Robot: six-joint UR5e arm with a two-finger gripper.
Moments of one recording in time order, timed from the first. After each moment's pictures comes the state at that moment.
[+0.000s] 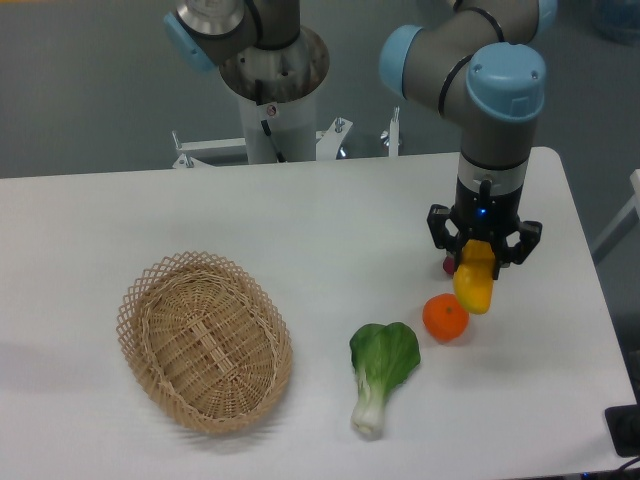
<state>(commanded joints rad) 2.68 -1.86 -1.61 -1.00 1.49 1.05</state>
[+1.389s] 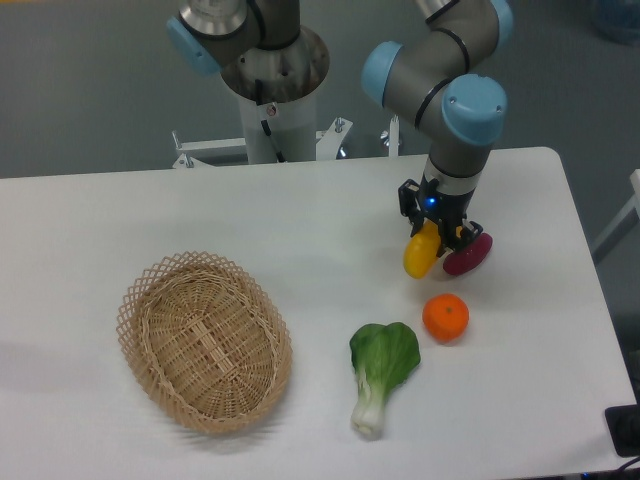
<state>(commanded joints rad) 2.74 -1.82 -1.93 -0.96 1.50 1.56</state>
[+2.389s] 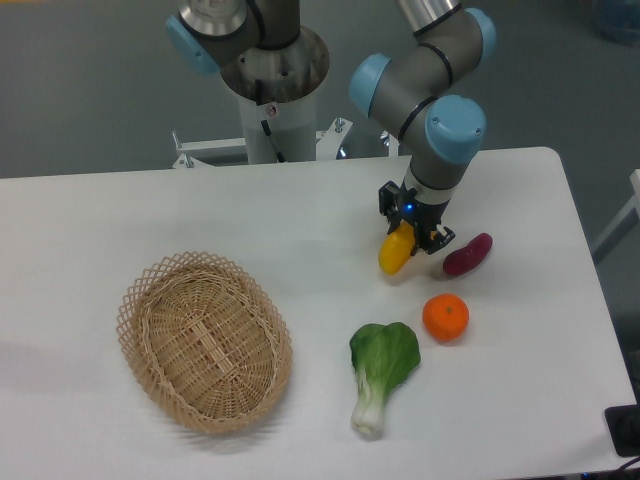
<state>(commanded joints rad) 2.73 -1.84 -1.97 -0.95 1.50 1.54</state>
